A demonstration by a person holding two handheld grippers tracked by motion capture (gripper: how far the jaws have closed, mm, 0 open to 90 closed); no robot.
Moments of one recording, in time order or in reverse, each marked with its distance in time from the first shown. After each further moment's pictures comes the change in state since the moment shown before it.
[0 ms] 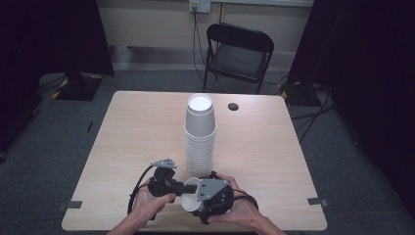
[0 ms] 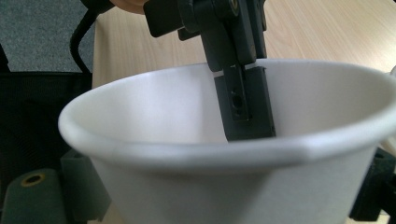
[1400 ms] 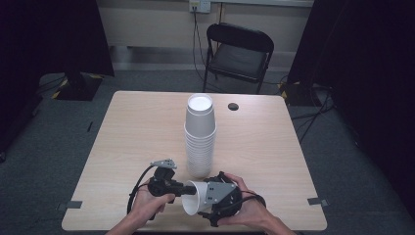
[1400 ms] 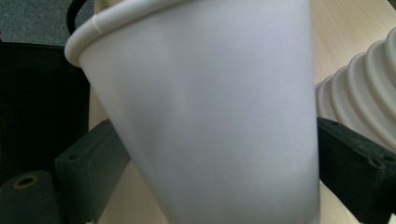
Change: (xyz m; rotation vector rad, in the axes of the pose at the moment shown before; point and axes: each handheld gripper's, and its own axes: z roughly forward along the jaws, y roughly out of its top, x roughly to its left) left arm 0.003 -0.001 0.000 0.015 -0.034 -0.011; right arm 0.001 -0.010 -0.017 0.048 -0.023 -0.047
